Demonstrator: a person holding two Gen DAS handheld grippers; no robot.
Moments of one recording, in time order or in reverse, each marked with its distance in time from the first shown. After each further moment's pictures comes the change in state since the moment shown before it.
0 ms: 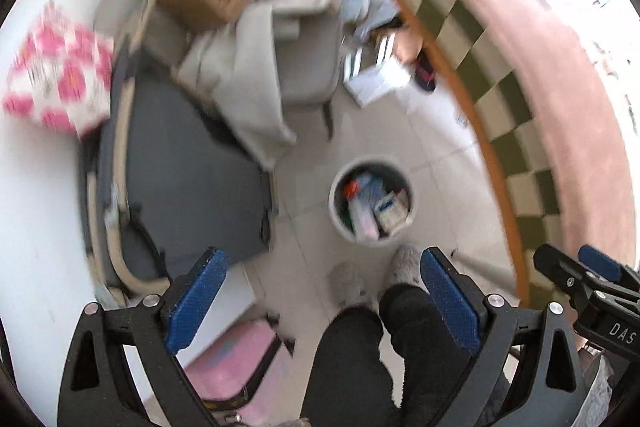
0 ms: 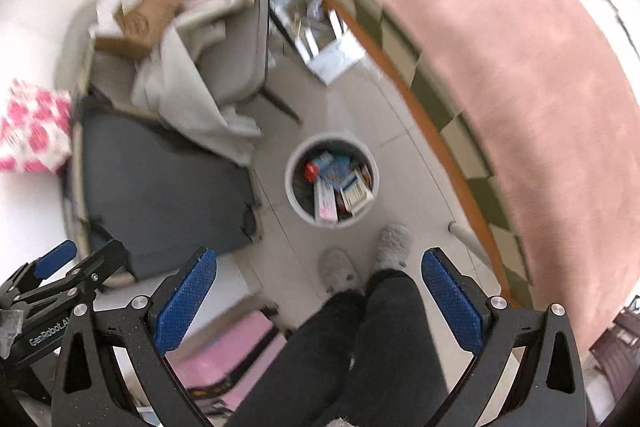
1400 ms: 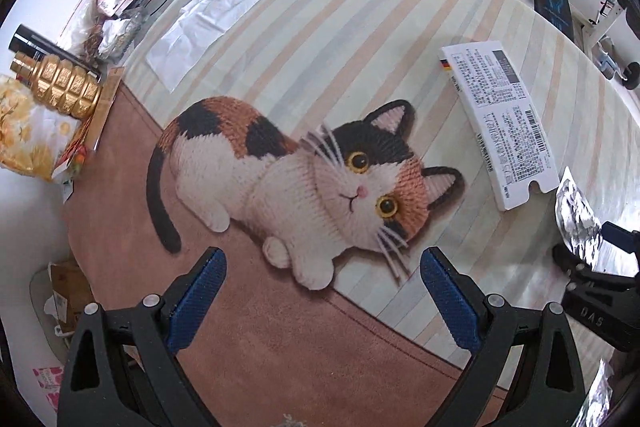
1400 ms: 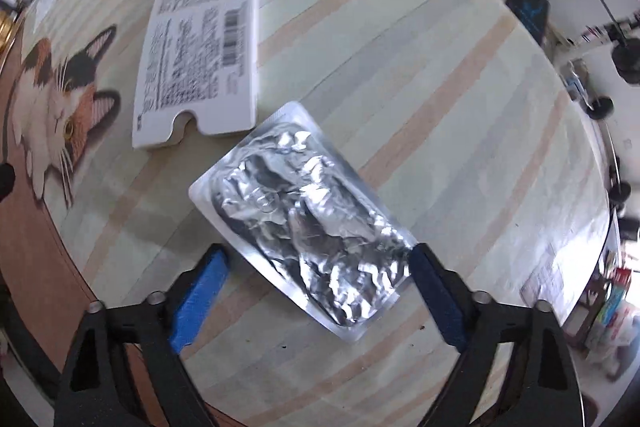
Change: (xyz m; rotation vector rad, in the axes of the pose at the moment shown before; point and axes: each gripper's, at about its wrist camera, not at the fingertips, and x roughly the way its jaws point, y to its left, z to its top) left arm 0.039 -0.578 0.281 0.588 -0.071 0.040; right arm -0.029 -0.535 0.309 0.304 0.001 -0.322
